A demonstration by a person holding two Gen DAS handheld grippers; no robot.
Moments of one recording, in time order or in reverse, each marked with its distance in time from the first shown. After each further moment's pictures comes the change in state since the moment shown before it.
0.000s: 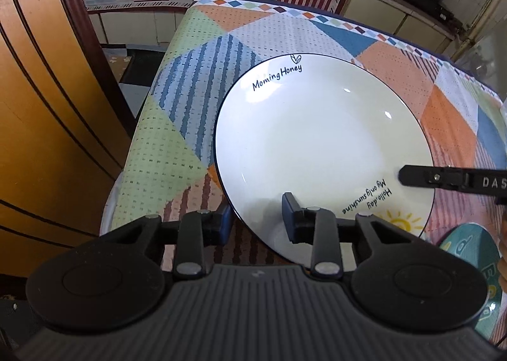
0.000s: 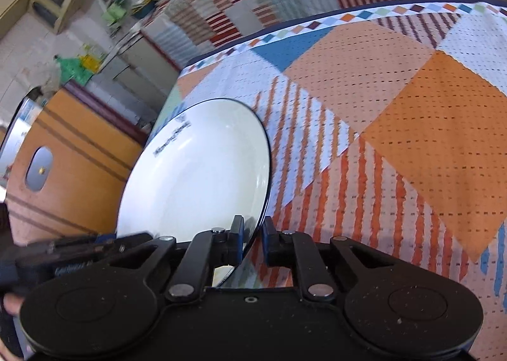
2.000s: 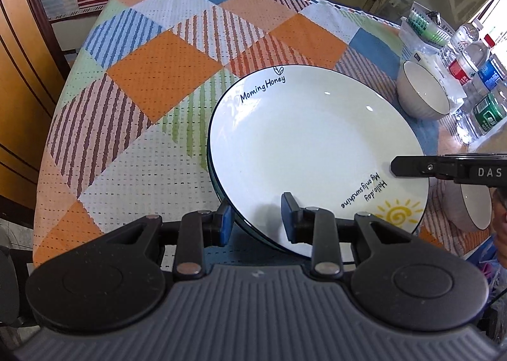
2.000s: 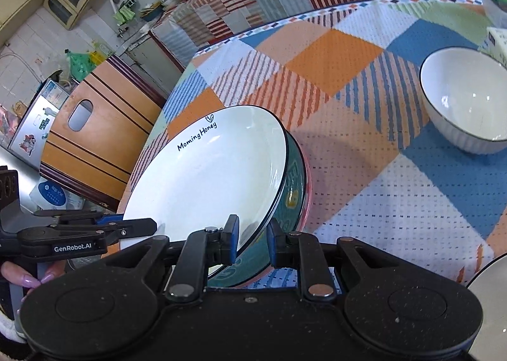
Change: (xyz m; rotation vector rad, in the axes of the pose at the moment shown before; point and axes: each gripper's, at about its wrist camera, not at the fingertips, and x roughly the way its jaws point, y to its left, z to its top) left arm -0.115 -0.109 -0.137 0.142 0.029 -0.156; right arm -0.179 -0.017 -0.156 -0.002 -0.042 -0.049
